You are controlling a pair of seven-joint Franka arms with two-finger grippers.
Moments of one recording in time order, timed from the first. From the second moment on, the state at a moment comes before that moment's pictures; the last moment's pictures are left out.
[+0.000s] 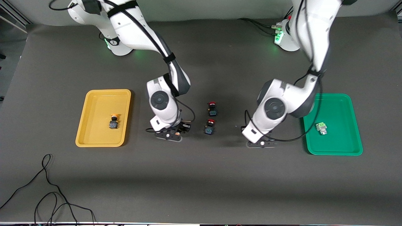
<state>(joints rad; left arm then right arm) -0.42 0.48 0.00 -1.71 -0.04 2.16 -0.45 0.93 0.67 -0.43 -1.69 0.39 2.32 0.58</state>
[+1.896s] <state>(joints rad) 0.25 0.57 0.00 -1.73 0.09 2.15 0.24 0.90 0.61 -0.99 -2.21 0.79 2.33 -0.81</state>
